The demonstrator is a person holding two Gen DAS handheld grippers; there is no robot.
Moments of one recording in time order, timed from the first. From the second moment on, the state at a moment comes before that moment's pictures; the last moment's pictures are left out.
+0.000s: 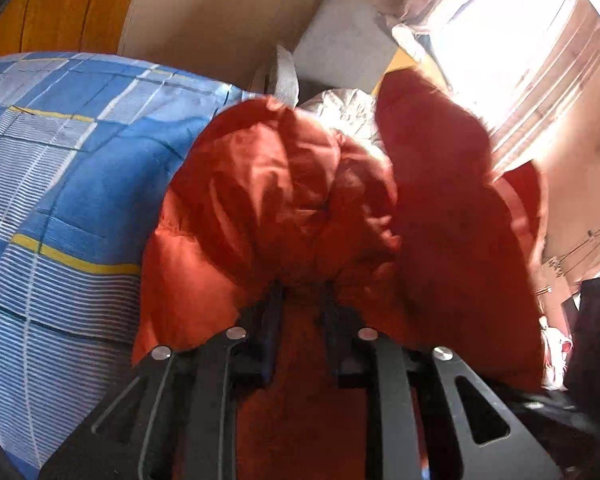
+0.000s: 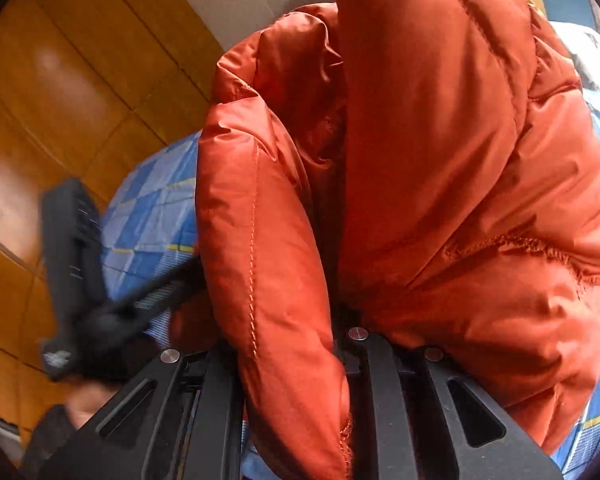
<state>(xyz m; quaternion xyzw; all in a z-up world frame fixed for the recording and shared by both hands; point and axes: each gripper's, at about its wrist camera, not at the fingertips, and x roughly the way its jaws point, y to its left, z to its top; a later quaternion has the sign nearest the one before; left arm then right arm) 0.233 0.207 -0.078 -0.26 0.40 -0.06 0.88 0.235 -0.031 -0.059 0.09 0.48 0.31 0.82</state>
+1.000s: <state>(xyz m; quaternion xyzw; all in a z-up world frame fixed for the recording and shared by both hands) 0.225 0.204 -0.031 -0.21 0.38 -0.06 0.90 0.196 0.037 -0.078 0.02 0.43 0.17 0.89</state>
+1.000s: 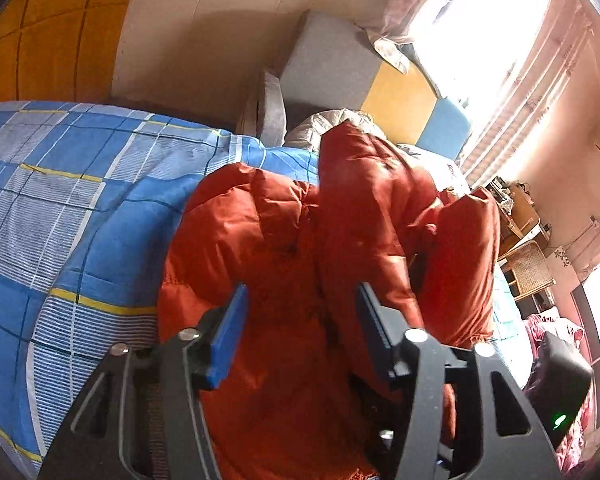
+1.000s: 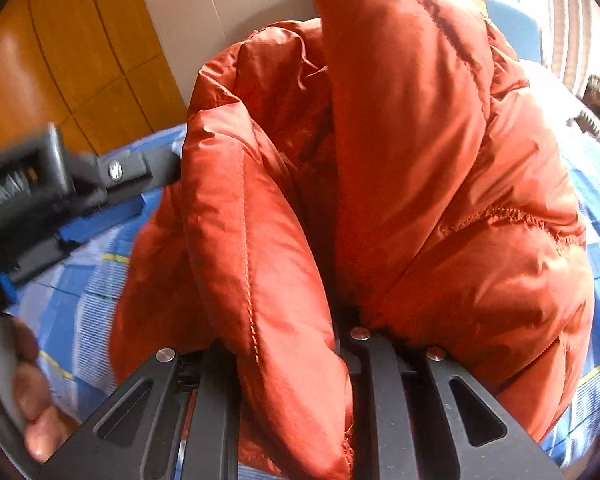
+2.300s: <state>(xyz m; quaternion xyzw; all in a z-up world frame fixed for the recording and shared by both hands) 0.214 0.208 -0.089 -0.20 0.39 -0.01 0.90 0.149 -0.102 0.005 0.21 0.28 0.22 0.91</state>
